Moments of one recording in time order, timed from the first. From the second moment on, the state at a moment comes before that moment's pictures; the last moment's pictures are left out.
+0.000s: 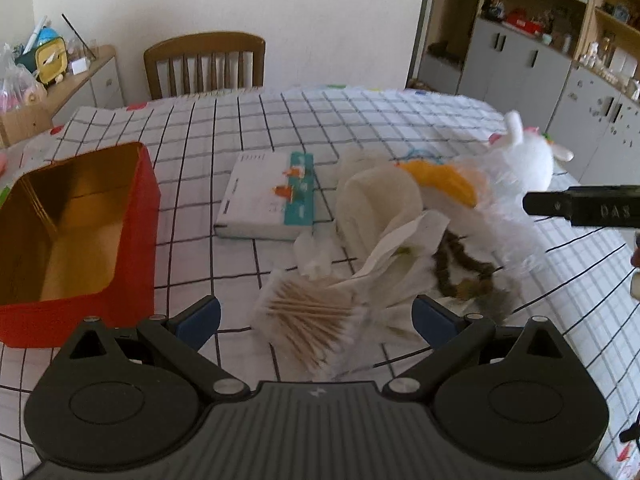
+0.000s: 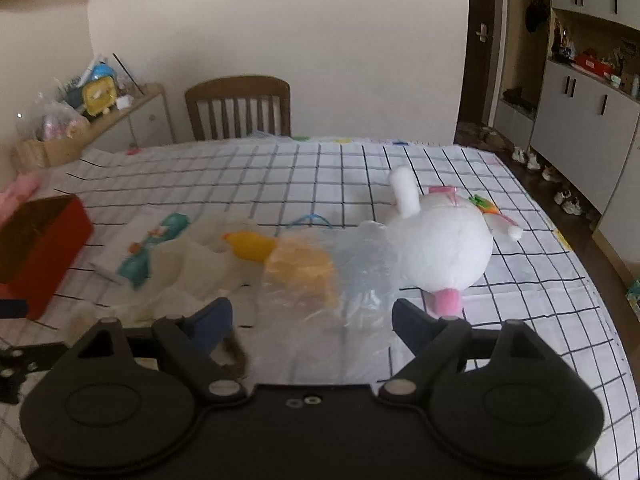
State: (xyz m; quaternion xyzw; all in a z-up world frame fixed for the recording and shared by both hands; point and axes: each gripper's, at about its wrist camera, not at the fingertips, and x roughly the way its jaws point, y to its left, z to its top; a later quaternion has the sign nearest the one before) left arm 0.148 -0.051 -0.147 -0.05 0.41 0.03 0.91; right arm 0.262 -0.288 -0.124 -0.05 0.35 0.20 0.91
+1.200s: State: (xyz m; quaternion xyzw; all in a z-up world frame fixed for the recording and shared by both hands) left arm 0.161 -0.039 -0.173 -0.06 0.44 0.01 0.90; right arm 0.284 -0.285 -0.144 -0.04 0.39 0.23 0.89
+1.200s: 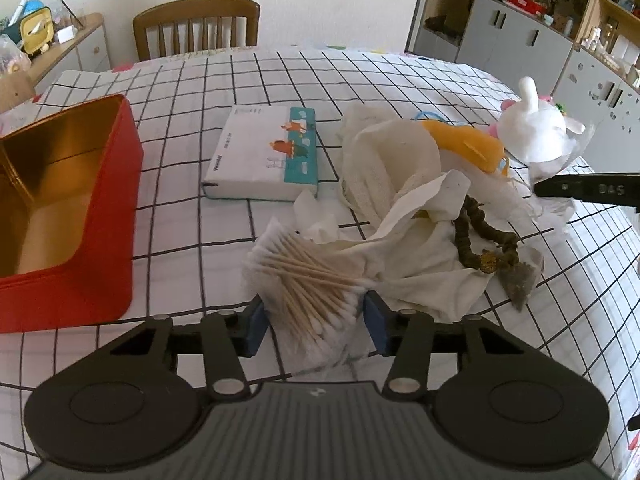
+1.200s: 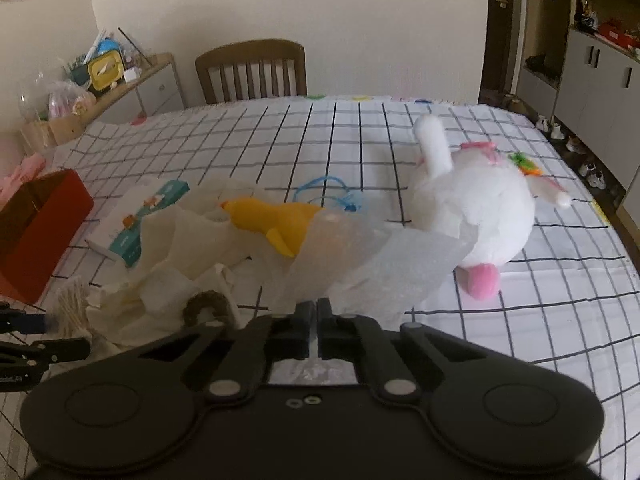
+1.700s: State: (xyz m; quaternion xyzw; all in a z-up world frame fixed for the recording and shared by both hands) left arm 0.137 -0.022 -0.127 -0.07 0.41 0.00 0.91; right arm 0.240 -0.262 -0.080 -0.07 0.35 0.32 0.88
